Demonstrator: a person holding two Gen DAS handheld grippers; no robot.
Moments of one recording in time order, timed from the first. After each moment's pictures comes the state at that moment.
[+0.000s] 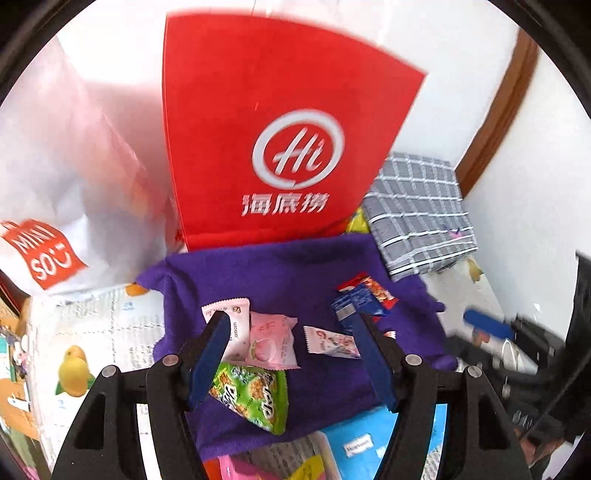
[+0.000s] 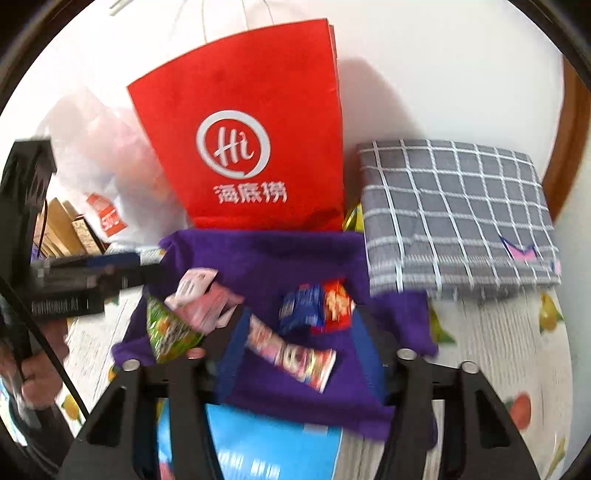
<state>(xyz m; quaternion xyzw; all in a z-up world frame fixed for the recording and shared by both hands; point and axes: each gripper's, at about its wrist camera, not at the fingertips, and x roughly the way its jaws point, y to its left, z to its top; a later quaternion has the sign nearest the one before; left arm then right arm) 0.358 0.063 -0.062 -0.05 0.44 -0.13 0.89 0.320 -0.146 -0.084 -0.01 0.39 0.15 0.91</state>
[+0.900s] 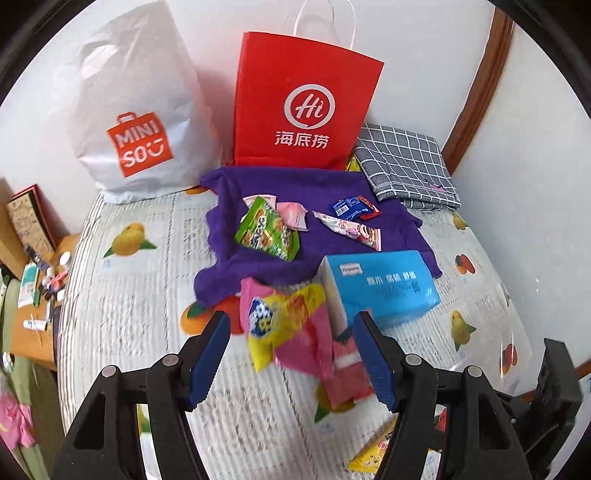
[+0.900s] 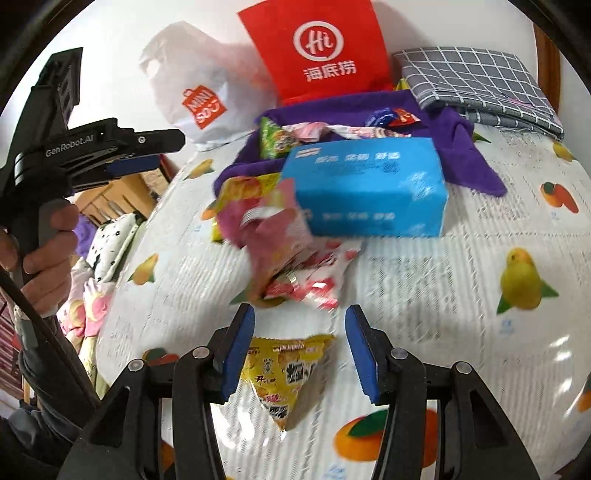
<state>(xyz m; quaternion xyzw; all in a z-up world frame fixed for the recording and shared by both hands) 0.170 0.096 -0.068 -0.06 0.44 -0.09 0.89 0.099 -0.128 -0.175 0.05 0.45 0.22 0.86</state>
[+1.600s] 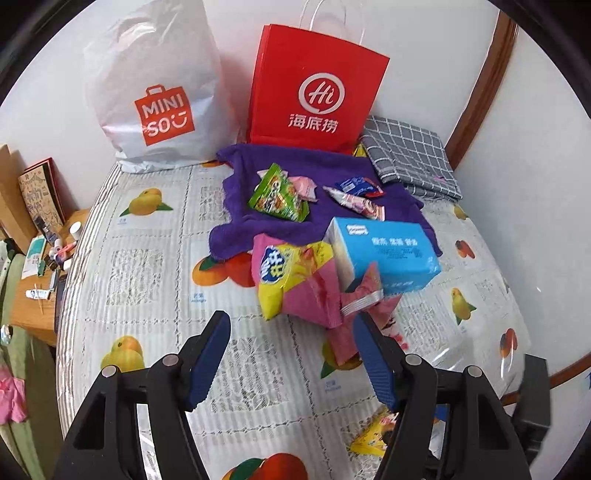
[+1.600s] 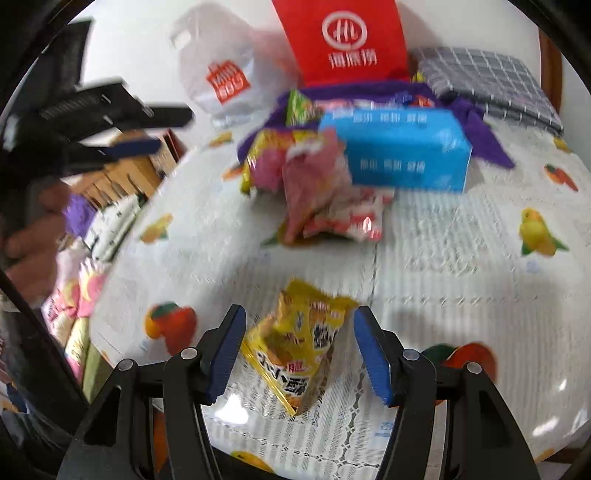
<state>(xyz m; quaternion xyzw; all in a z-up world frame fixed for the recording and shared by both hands) 0.126 0.107 -0.088 -0.07 0.45 -0.07 0.89 0.057 -0.100 -0.210 0.02 0.46 0.21 0.86</state>
